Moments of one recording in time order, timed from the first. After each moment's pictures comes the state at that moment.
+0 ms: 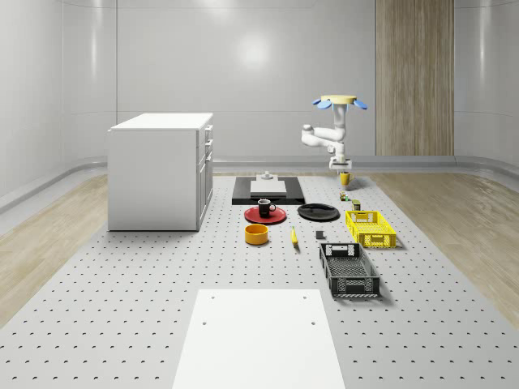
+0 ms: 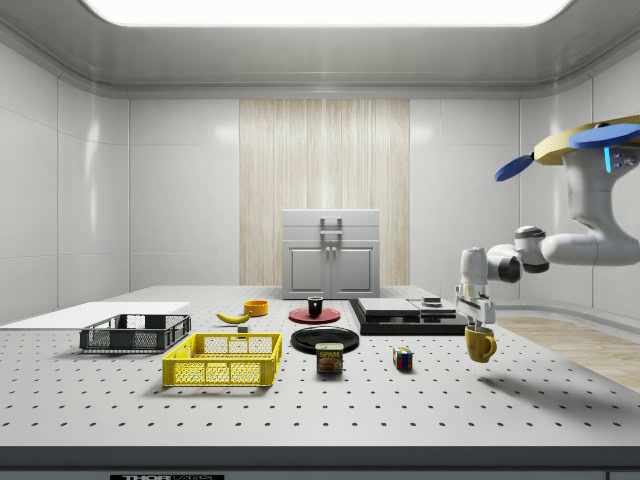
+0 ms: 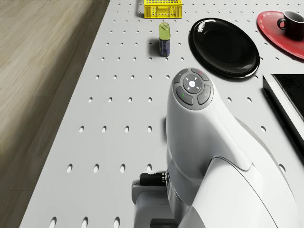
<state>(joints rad) -1.17 -1.60 1.35 -2.70 -1.75 1.69 1.52</state>
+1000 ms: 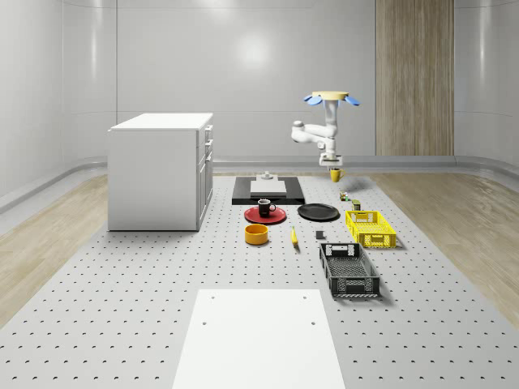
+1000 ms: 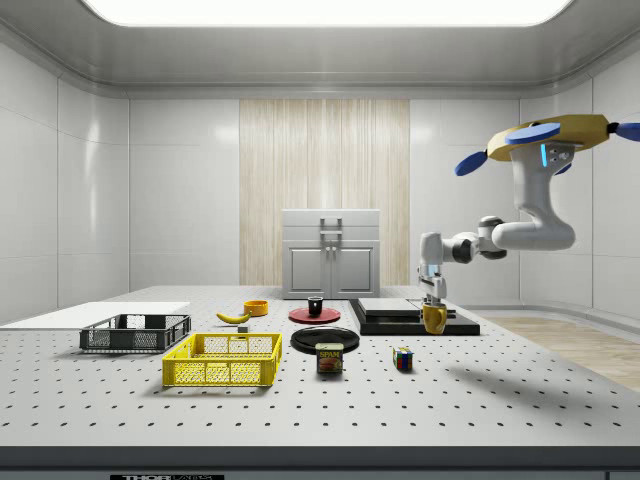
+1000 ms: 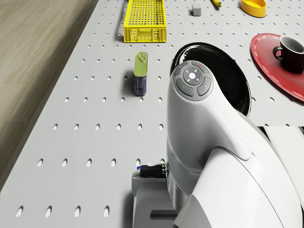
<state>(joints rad) -1.17 -1.60 1.39 -2.70 -1.72 1.68 1.52</state>
